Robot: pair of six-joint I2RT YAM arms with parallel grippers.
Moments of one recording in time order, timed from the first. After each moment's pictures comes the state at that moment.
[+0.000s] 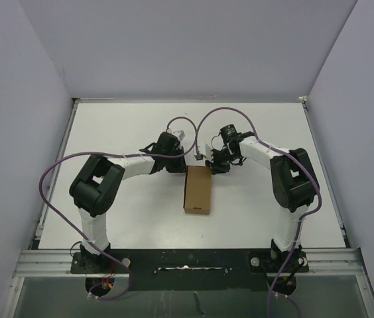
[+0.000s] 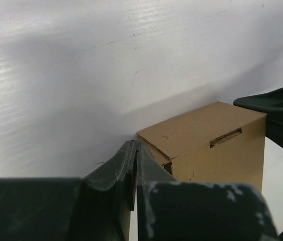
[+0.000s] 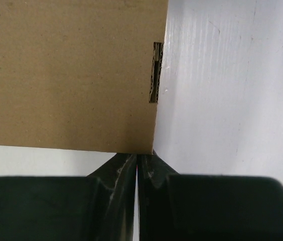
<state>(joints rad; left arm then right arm) -0.58 1.93 1.14 -0.03 0.23 -0.55 0.40 1.92 1.30 -0.64 -0.56 -1.11</state>
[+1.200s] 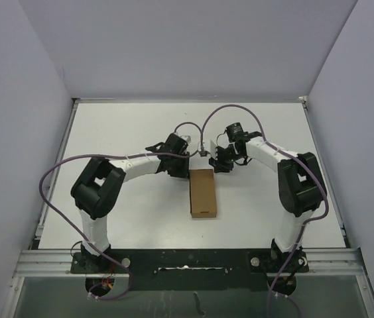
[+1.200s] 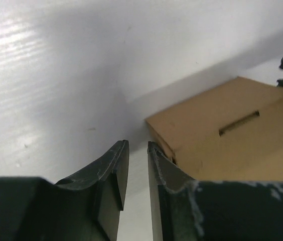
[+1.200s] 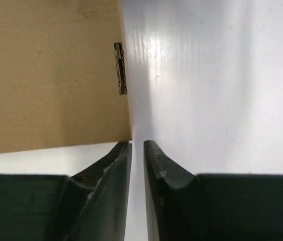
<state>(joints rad) -0.66 1.95 1.26 -0.31 0.09 -0.50 0.39 1.87 1.27 -0.63 -0.53 -1.06</state>
